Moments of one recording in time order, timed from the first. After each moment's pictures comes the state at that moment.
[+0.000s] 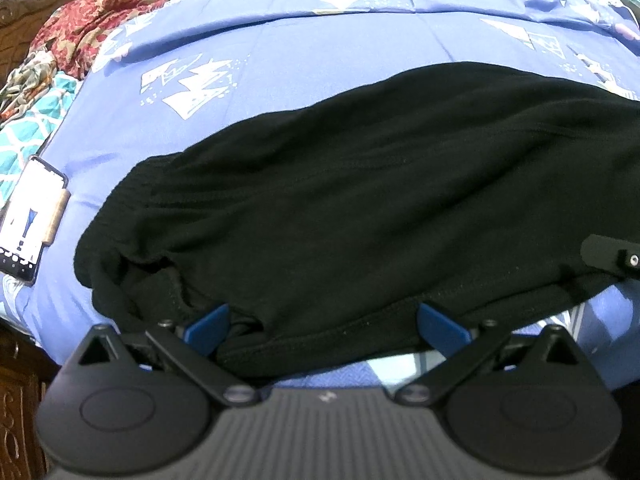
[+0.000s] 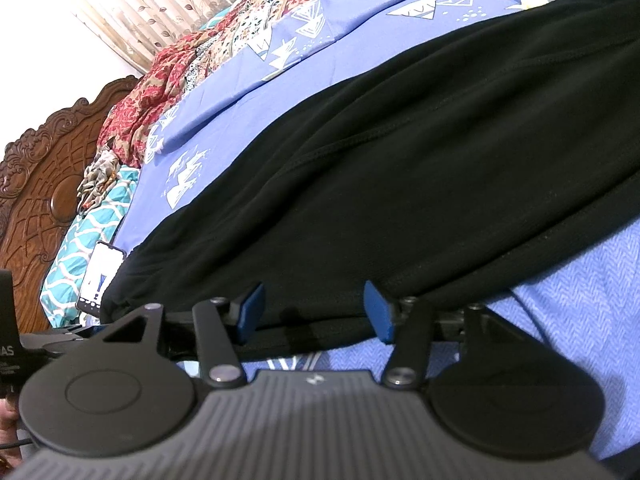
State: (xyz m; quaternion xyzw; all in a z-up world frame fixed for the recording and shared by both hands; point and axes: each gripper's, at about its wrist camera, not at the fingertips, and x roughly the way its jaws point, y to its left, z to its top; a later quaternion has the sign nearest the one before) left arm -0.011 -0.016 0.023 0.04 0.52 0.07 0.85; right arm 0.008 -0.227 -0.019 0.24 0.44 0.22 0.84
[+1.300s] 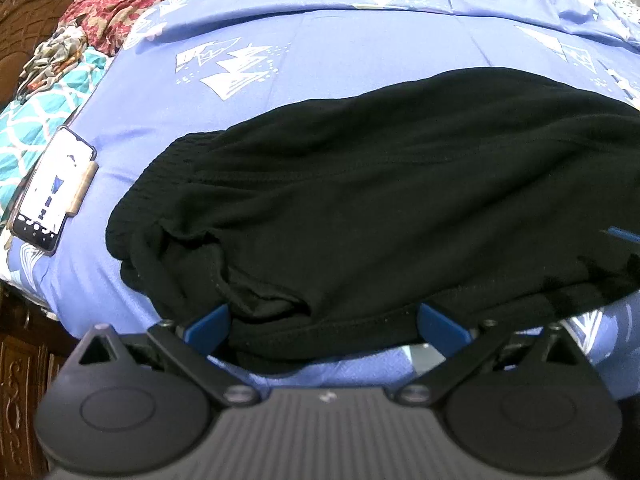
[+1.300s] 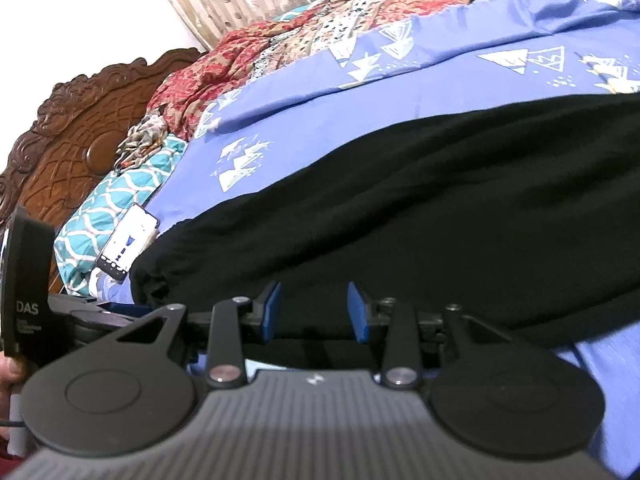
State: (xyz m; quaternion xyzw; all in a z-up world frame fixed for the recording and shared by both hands) left arm -0.028 0.004 0.029 0.02 0.53 0.10 0.84; right arm -0.002 -0.186 0.006 0.16 0.39 0.29 0.86
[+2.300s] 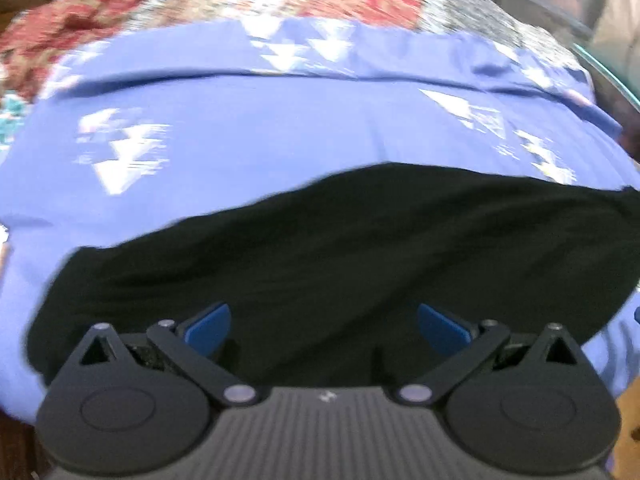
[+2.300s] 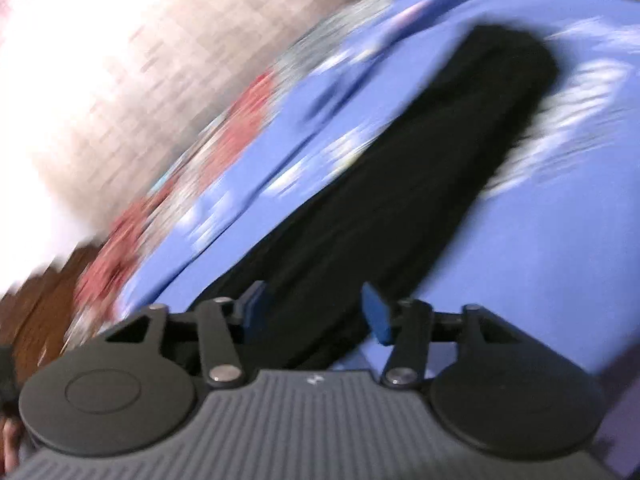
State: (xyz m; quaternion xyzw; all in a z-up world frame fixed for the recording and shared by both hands) left arm 0.035 -0.040 0.068 -0.03 0.49 -0.04 0.87; right arm -0.039 -0.417 -0.002 0.36 0.28 0.04 0.89
